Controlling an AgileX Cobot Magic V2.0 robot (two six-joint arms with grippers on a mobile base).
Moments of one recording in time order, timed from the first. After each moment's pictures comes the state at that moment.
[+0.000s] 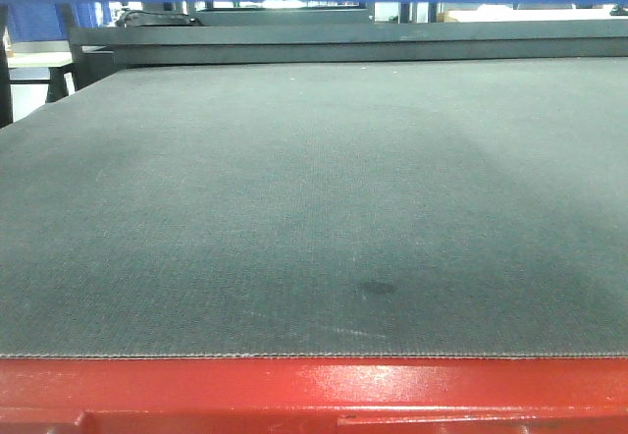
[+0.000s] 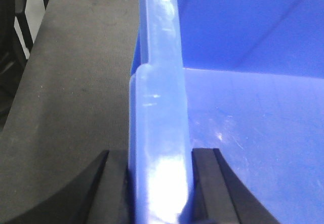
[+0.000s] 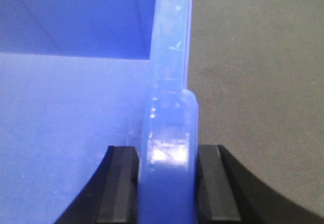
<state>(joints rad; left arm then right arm) 0.02 1.05 -1.57 -0.09 1.12 -0.12 0.44 1.16 -1.69 -0.19 1.25 0.27</state>
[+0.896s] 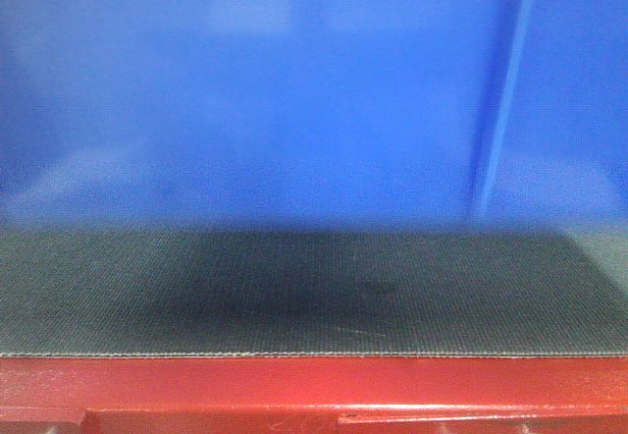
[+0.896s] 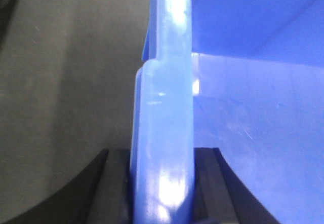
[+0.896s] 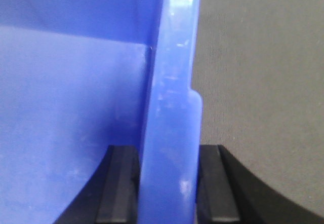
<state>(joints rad) 0.02 1.25 -1.35 -0.13 0.97 -0.07 0.43 1.32 -1.44 -0.23 1.09 0.28</state>
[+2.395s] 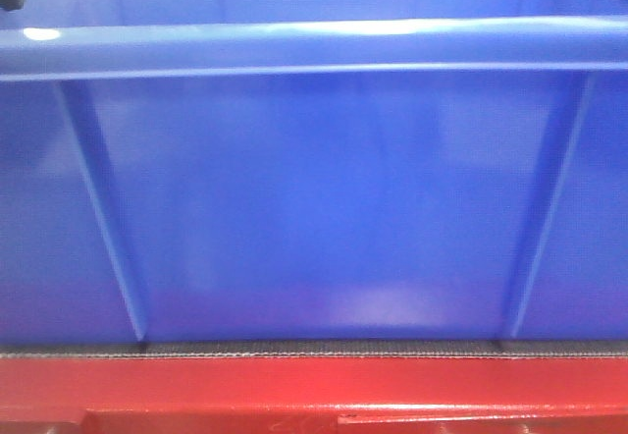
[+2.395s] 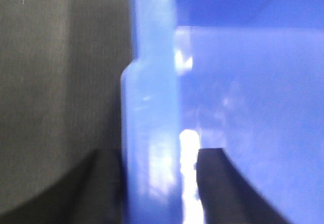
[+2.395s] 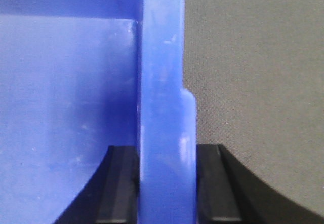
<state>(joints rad) -0.09 1.36 -1.19 -0.12 0.75 -0.04 0.30 1.44 -1.32 -0.20 0.96 0.29</state>
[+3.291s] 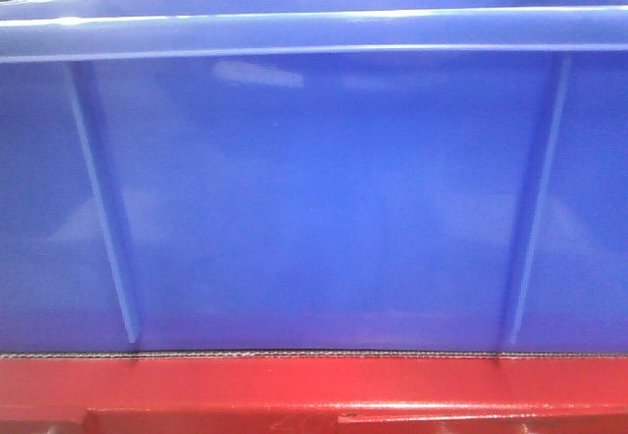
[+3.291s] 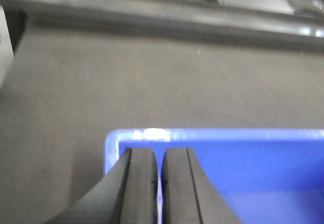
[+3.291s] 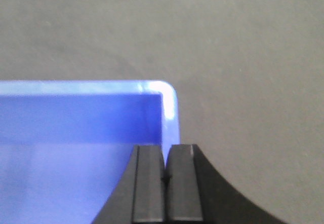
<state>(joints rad) -0.10 1.23 -1.37 -0.13 0.54 -0.04 0.30 1.44 -1.72 -0.20 1.05 0.29</state>
